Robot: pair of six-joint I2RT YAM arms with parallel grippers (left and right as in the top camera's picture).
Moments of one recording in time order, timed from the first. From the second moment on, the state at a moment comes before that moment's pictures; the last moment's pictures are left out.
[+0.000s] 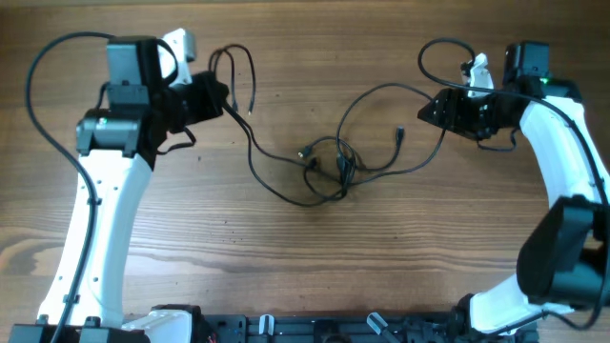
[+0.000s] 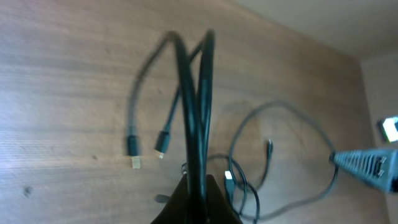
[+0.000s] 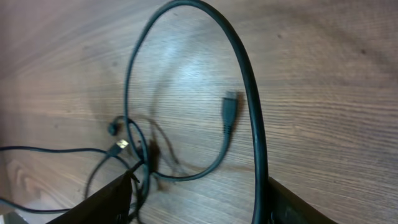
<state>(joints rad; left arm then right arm) -0.06 1.42 1.33 -0.74 0.40 -0.34 -0.14 1.75 1.34 -0.88 -0.58 0.05</state>
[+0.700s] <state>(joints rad) -0.17 1.52 1.34 -0.99 0.27 -0.45 -0.09 1.49 1.37 -0.88 -0.49 0.14</state>
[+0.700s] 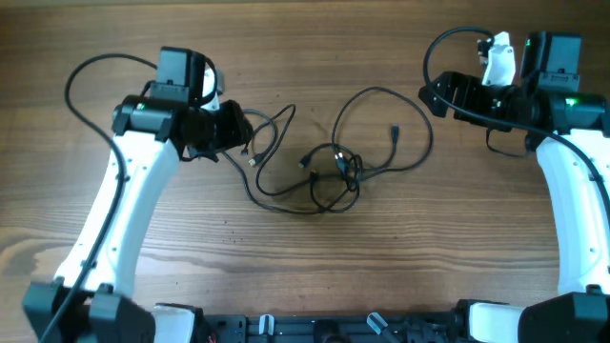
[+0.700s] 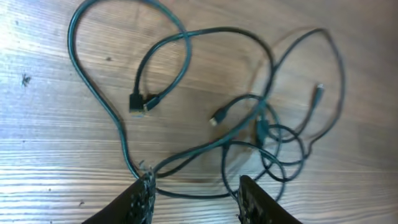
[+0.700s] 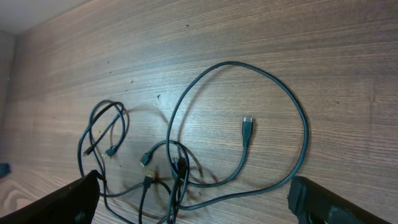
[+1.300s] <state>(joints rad) -0.35 1.63 1.05 -0.54 0.15 -0.36 -0.01 1.49 1.37 -0.87 -0.49 0.13</state>
